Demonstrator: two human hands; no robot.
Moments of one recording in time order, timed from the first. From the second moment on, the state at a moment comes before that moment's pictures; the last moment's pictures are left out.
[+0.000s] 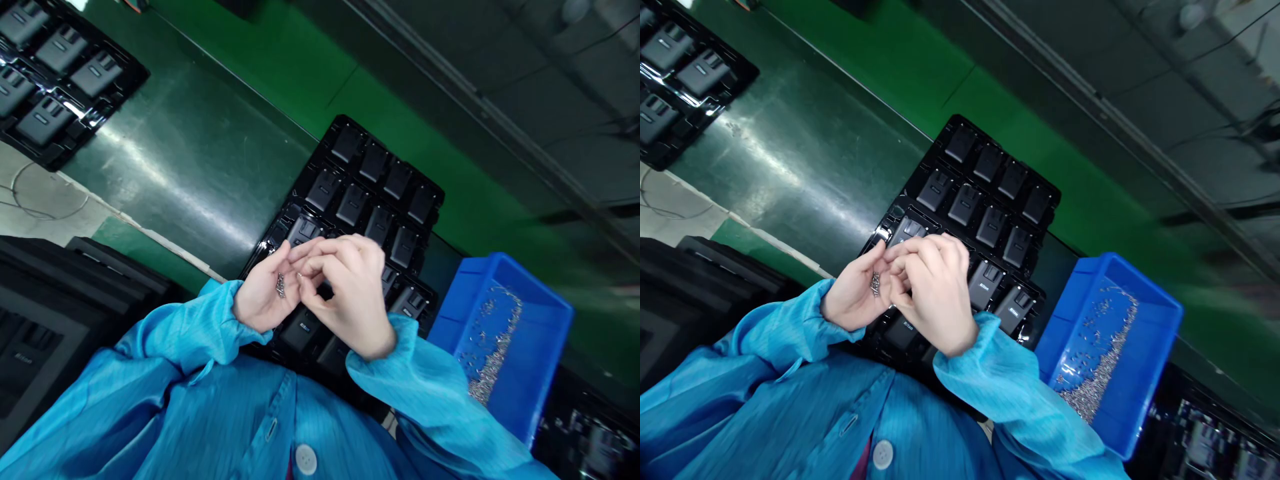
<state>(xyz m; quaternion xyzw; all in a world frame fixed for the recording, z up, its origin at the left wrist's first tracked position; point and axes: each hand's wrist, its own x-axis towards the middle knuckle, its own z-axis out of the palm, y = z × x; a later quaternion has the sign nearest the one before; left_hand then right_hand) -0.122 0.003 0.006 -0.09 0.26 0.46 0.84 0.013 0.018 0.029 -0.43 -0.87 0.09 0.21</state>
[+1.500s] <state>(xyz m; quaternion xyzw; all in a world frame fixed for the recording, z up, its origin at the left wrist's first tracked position) -0.127 0.002 -0.003 -0.13 0.33 0.48 0.81 -0.002 0.120 0.006 -0.34 -0.94 -0.05 0.00</state>
